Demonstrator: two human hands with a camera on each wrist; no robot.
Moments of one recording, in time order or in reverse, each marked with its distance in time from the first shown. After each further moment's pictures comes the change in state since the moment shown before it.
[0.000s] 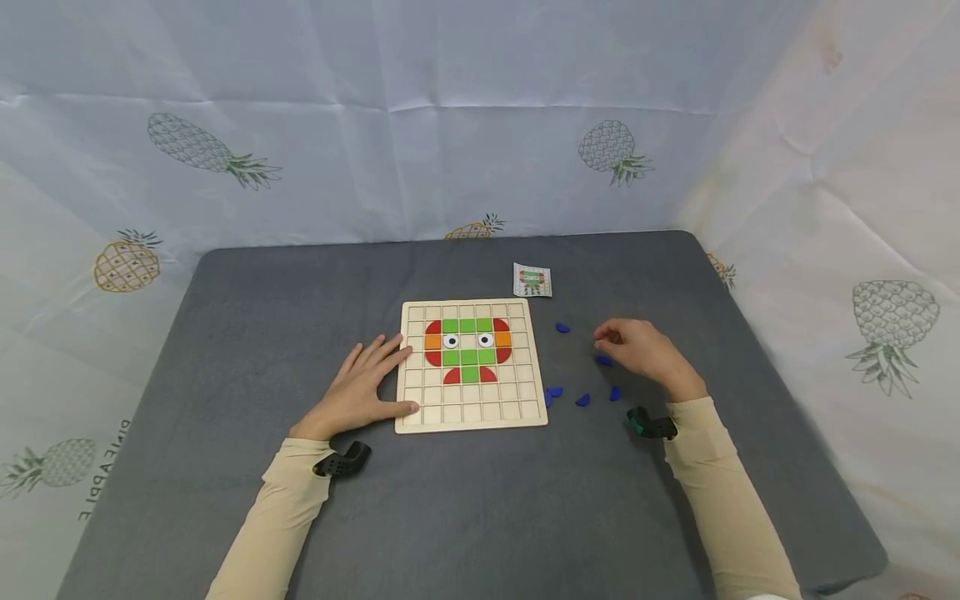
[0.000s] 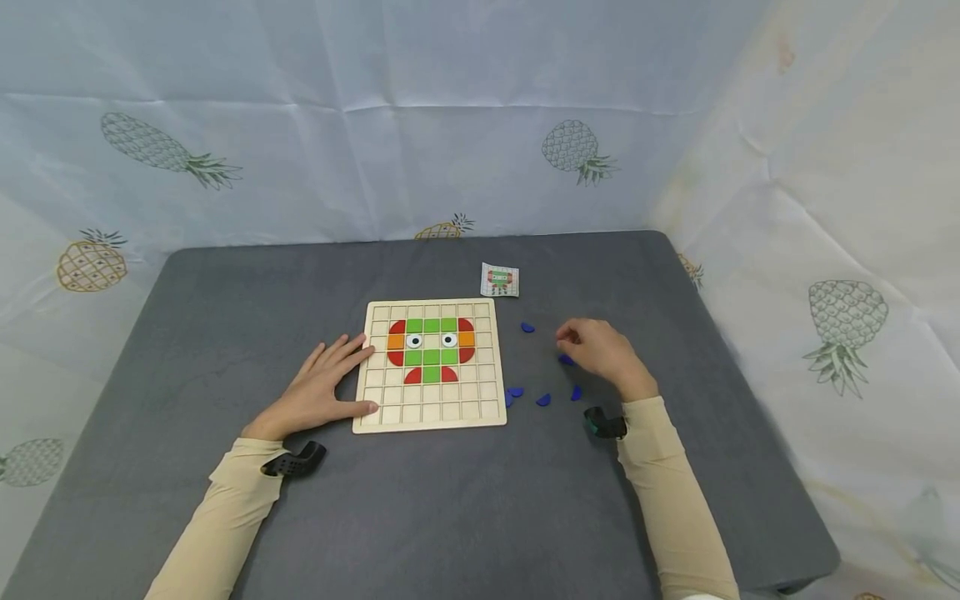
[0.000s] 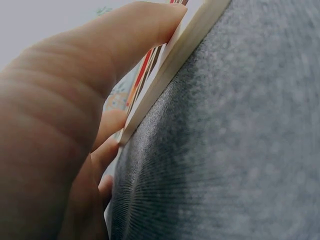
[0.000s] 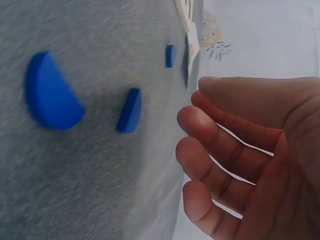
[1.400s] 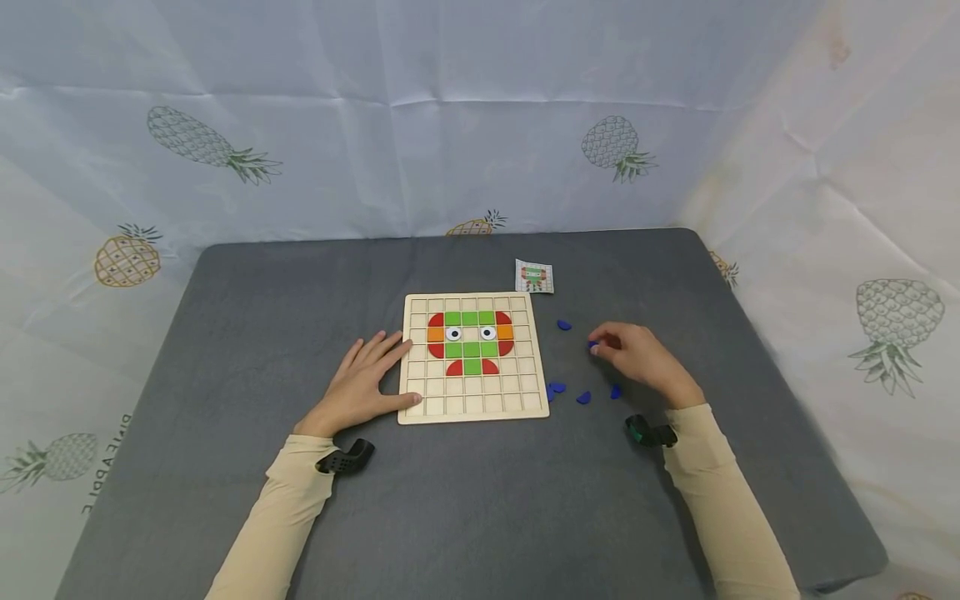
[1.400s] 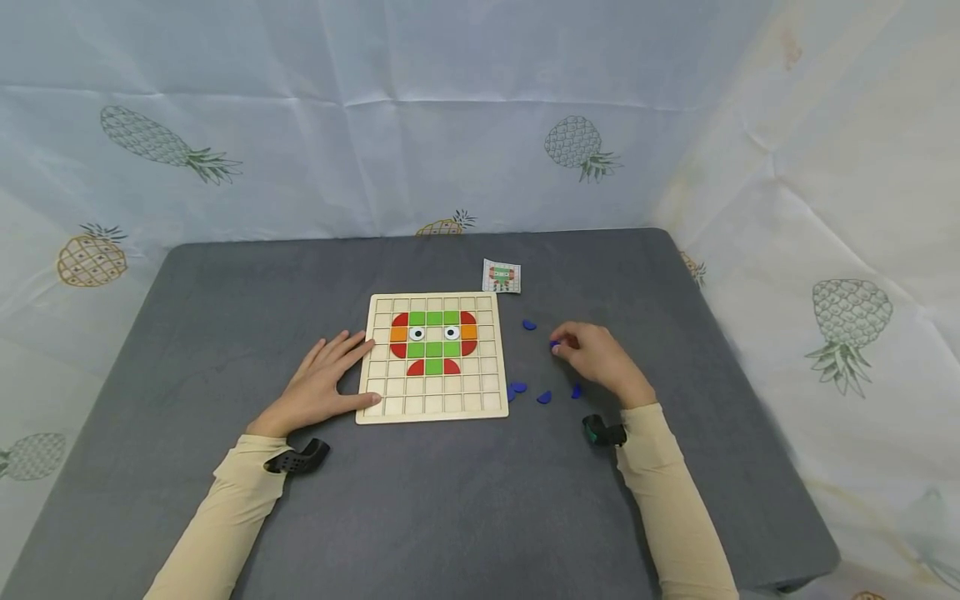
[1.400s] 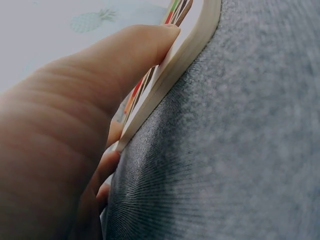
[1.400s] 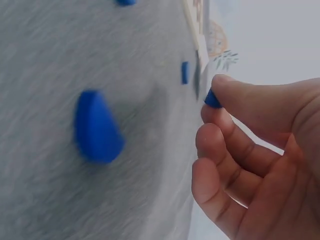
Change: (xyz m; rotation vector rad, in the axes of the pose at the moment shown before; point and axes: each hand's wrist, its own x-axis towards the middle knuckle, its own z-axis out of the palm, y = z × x) left_hand 0.002 -0.004 0.004 0.019 0.032 0.008; right_hand -0.001 0.002 0.016 0.053 0.036 -0.027
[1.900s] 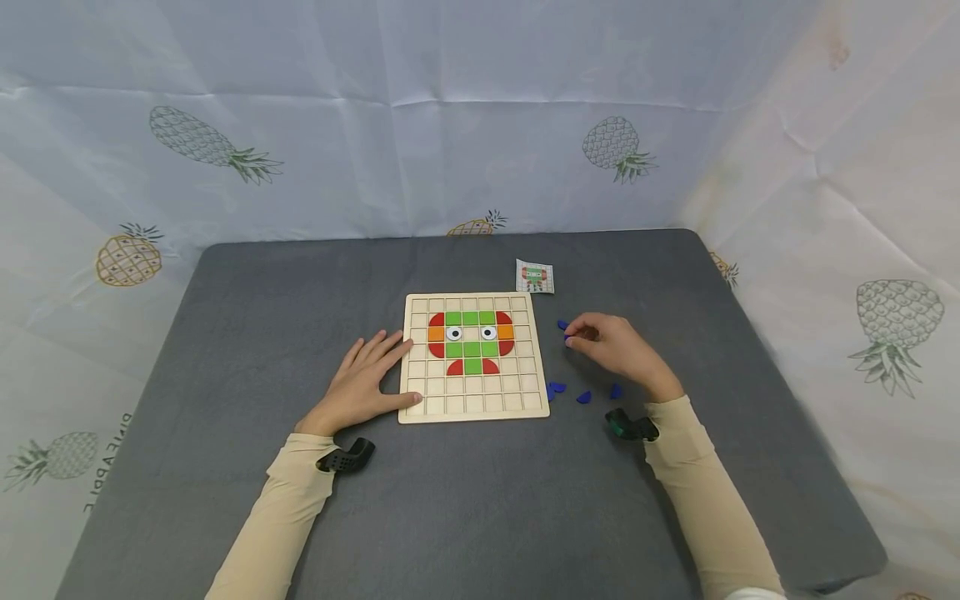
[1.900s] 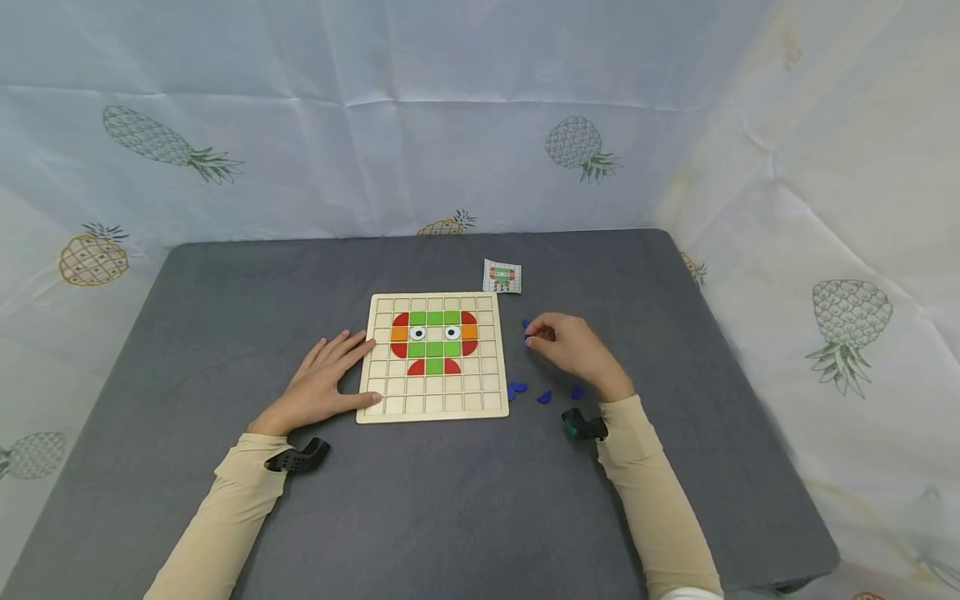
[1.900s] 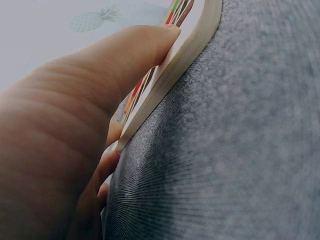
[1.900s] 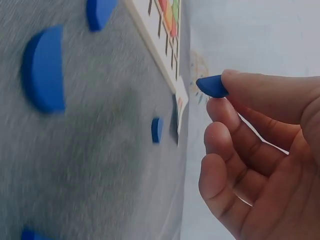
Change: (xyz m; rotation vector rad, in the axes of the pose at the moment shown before) left_hand -0.001 0.001 -0.001 0.003 -0.002 0.015; right_hand 0.014 -0.034 0.004 0.106 0.006 -0.053
